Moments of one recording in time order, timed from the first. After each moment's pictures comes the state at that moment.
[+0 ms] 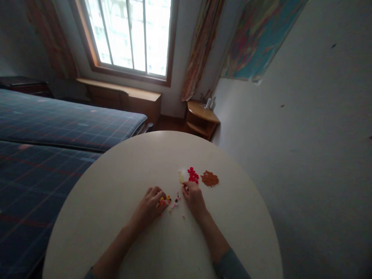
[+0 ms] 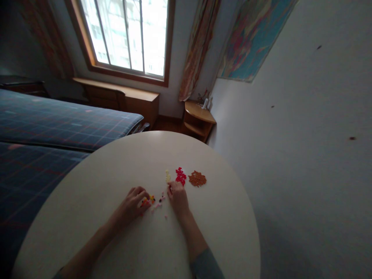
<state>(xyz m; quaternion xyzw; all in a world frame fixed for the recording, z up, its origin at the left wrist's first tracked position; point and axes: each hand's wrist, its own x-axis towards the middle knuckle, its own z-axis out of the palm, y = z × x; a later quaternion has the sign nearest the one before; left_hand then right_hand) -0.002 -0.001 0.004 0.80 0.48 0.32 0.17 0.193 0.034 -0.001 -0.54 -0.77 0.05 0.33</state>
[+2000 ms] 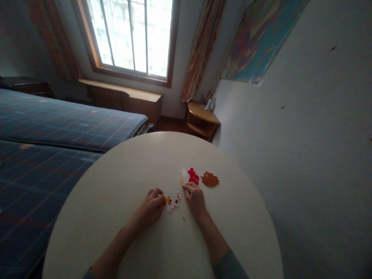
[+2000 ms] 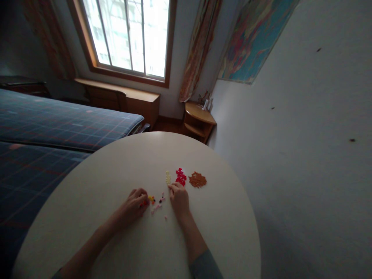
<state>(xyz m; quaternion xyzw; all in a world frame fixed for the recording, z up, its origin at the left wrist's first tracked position) -0.005 0.001 -0.007 0.82 0.45 0.30 0.17 0.194 0.034 0.000 -0.58 -0.74 0.11 0.33</state>
